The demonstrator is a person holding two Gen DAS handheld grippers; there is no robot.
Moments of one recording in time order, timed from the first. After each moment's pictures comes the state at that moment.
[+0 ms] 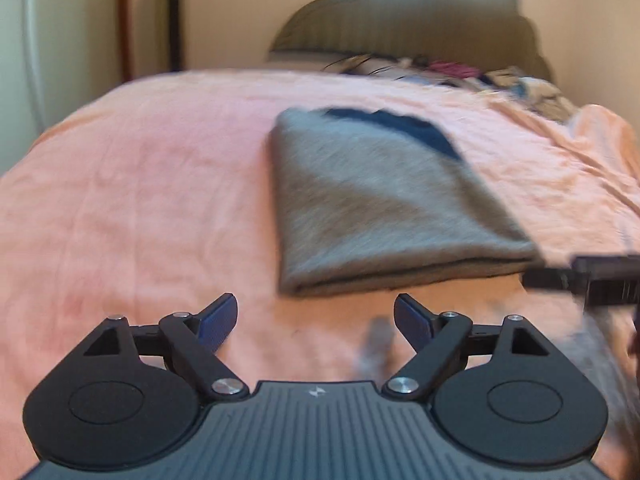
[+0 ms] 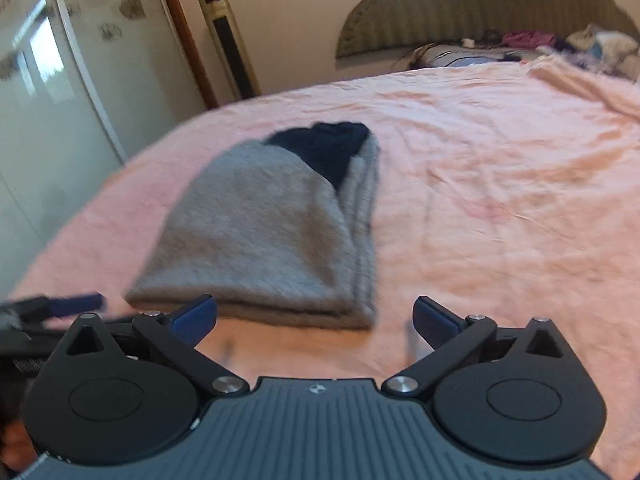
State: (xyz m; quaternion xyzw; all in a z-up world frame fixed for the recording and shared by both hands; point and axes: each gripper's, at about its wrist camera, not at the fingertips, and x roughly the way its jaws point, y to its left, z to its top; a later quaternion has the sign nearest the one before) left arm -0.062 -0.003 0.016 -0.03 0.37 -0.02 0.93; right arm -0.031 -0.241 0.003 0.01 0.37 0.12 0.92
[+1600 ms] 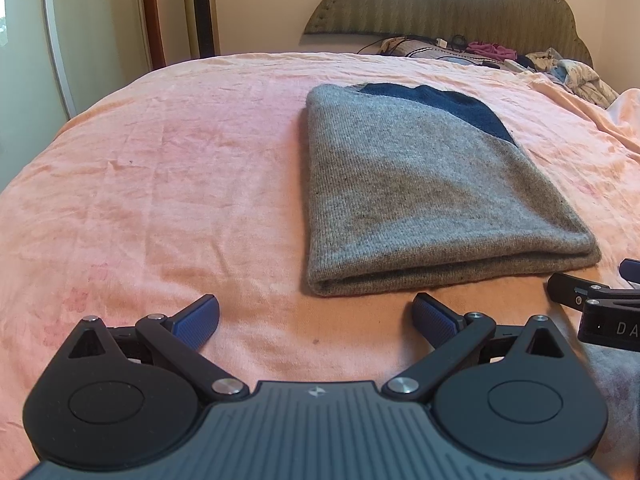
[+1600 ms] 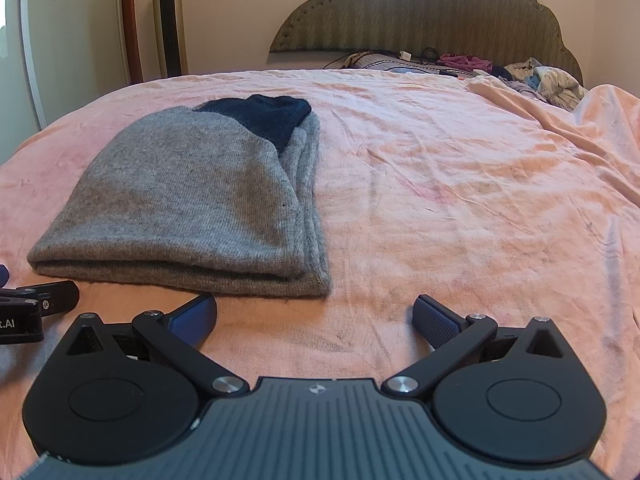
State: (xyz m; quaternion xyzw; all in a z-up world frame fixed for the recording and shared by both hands) left arm -0.045 -0.009 0.004 0.00 0.37 0.03 0.93; right arm -0.026 -0.218 -0.013 -0.02 0.34 0.04 0.94
